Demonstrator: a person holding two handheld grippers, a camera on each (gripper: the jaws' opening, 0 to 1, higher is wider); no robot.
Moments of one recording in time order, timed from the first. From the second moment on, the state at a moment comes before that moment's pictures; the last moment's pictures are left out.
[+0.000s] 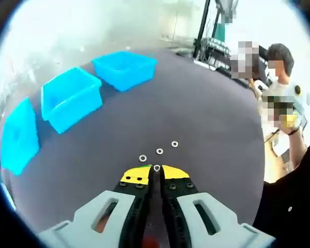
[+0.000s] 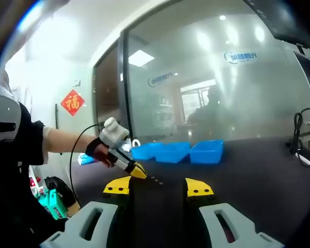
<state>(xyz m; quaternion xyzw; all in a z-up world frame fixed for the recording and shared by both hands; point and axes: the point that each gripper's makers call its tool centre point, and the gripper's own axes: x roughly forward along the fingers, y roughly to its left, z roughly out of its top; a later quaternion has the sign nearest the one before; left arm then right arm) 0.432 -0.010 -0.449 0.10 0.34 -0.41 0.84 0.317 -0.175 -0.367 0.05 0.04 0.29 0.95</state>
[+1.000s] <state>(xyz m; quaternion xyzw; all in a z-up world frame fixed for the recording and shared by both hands) 0.409 0.062 -0.322 -0.01 0.01 -0.30 0.95 0.323 -0.163 -0.338 0.01 0.02 0.28 0.96</state>
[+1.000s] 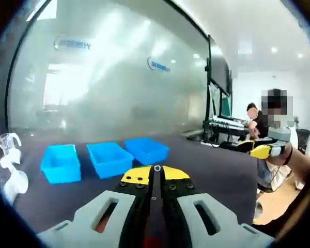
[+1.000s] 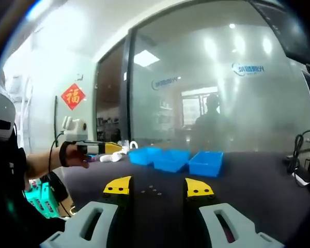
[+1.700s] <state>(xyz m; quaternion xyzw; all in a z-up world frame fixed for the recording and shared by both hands) 0.523 0.168 -0.302 -0.04 -0.01 -0.17 0.98 0.319 -0.153 -0.336 0.02 0.01 0.28 0.96</state>
